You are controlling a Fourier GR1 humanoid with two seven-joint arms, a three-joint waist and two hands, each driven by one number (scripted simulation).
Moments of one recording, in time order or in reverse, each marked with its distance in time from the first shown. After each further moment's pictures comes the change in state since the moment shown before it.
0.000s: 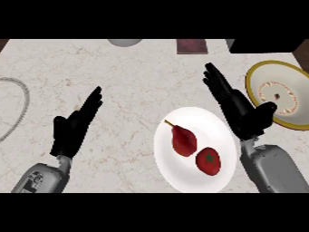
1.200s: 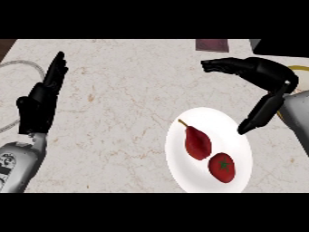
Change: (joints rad) left arm -0.126 0.096 0.127 -0.061 -0.129 0.126 0.007; right arm -0.366 -0.287 -0.016 0.414 0.016 0.824 -0.525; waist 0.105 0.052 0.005
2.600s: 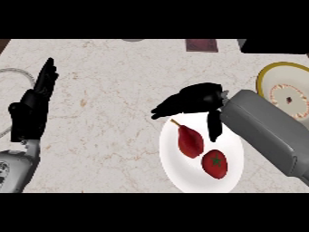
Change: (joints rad) left arm 0.067 -0.013 0.055 -0.024 -0.046 -0.004 0.008; right arm -0.240 0.076 0.598 0.116 0.612 -0.217 -0.192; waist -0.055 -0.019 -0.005
